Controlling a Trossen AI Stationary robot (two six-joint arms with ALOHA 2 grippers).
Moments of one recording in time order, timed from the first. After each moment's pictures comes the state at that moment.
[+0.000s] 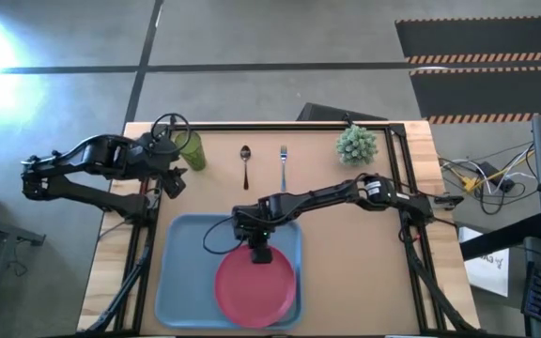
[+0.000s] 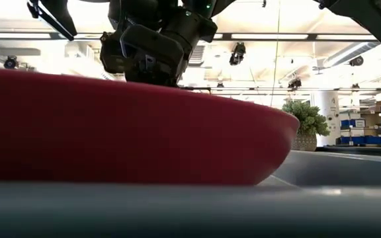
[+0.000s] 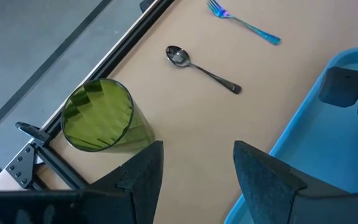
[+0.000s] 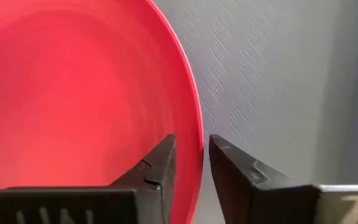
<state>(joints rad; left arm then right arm) 0.04 0.90 1.24 -1.34 -0.45 -0.46 0.10 2.36 1.98 -0.72 -0.25 0.01</state>
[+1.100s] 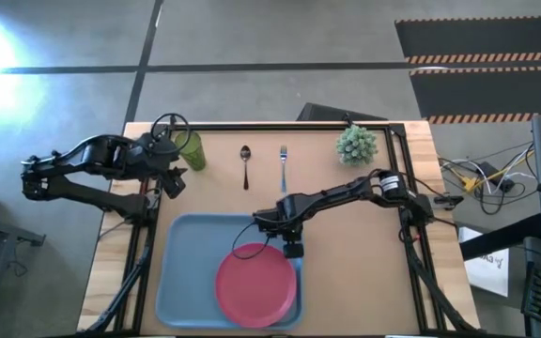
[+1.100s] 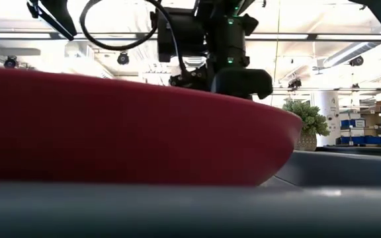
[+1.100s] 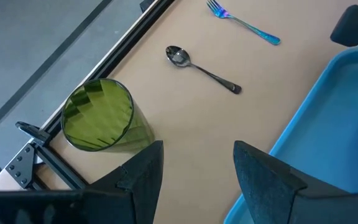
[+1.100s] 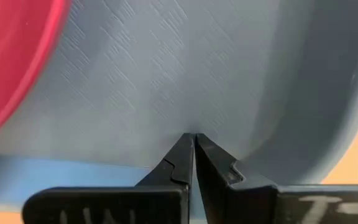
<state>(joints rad) 0.04 0.90 1.24 -1.34 -0.45 -0.46 0.12 2.22 1.68 -1.01 -0.11 0.07</state>
